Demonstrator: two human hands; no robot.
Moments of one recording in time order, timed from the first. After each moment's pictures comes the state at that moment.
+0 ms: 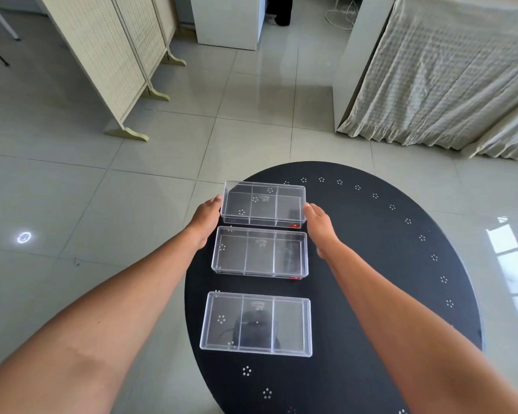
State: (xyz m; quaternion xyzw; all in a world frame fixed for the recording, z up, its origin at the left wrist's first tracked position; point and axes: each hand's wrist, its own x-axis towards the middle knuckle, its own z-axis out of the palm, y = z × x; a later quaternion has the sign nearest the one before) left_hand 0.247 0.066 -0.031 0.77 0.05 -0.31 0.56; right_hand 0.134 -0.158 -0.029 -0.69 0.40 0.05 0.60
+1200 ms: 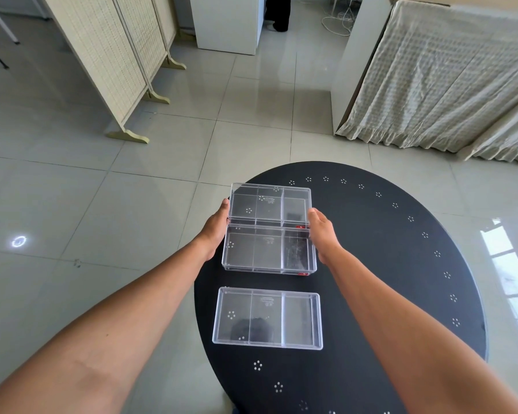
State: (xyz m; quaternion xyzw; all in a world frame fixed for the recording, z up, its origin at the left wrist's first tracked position) left_hand 0.220 0.080 -0.034 0.73 0.05 -0.36 0.58; right_hand 0.117 -0.130 -0.017 -0.69 0.39 0.02 0.61
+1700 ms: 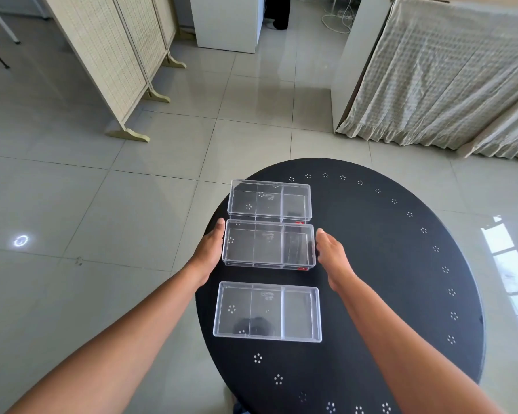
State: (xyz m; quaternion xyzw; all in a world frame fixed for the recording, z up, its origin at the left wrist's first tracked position) left_hand 0.177 0.114 -0.053 0.74 0.05 -0.34 0.57; right_hand 0.060 -0.125 -0.031 -0.65 0.42 0.03 0.64
